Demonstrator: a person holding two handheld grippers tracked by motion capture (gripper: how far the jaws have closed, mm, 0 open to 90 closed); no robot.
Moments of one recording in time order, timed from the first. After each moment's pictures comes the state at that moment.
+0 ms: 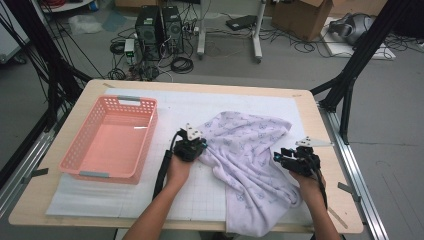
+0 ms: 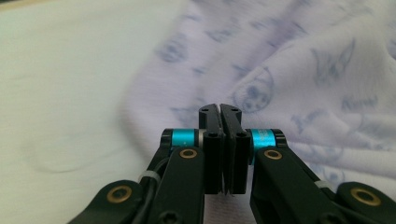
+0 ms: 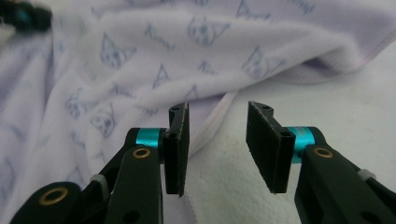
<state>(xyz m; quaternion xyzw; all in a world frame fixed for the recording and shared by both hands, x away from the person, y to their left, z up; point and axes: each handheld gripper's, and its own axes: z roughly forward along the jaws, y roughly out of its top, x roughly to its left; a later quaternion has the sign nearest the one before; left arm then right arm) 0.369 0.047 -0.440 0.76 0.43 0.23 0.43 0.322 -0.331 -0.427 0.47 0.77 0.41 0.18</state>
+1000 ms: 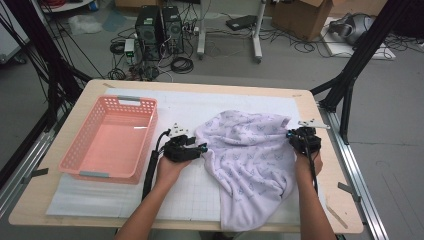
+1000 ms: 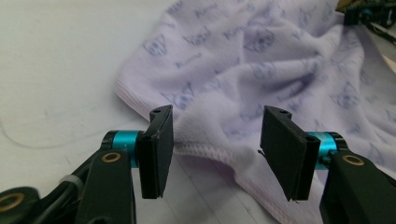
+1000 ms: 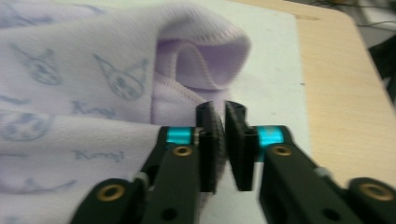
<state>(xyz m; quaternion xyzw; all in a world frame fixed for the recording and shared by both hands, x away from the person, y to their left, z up) 0.355 0.067 -0.438 0.75 0.42 0.11 0.49 0.381 -0.343 -0.423 0.56 0.70 0.33 0.31</state>
